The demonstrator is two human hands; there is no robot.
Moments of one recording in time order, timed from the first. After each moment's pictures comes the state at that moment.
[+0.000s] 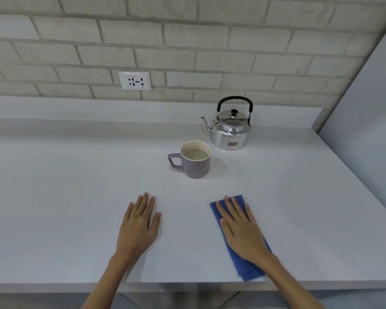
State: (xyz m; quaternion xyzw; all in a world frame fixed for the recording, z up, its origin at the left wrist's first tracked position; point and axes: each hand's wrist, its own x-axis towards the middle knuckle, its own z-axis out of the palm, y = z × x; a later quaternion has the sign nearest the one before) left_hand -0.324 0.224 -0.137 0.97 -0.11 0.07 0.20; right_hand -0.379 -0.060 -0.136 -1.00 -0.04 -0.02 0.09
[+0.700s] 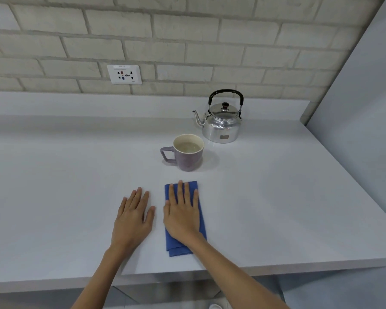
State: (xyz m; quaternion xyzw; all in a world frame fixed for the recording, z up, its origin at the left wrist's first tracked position) left_hand -0.325 0.224 -0.132 0.97 -0.11 0.04 0.22; right_hand -0.335 0.078 -0.134 -0.99 0.01 -0.03 0.12
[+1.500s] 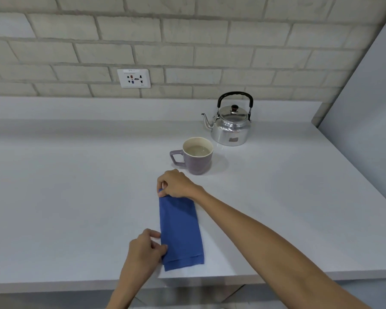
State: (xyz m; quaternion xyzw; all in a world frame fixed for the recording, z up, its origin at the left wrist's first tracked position) left_hand -0.395 0.215 -0.068 0.88 0.10 -0.18 0.44; right_hand -0.256 0.082 -0.044 -0.94 -0.15 0.15 0.29
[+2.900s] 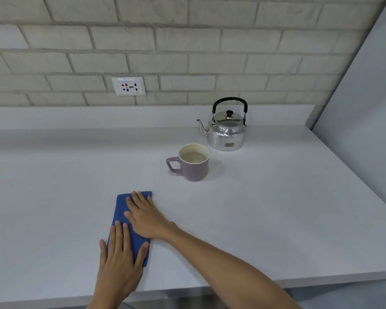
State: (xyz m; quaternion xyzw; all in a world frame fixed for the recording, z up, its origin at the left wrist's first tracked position) left_hand -0.381 0.252 -0.107 0.99 -0.01 -0.10 0.09; right_hand -0.282 0.153 -0.105 -0.93 -0.20 0.12 0.28
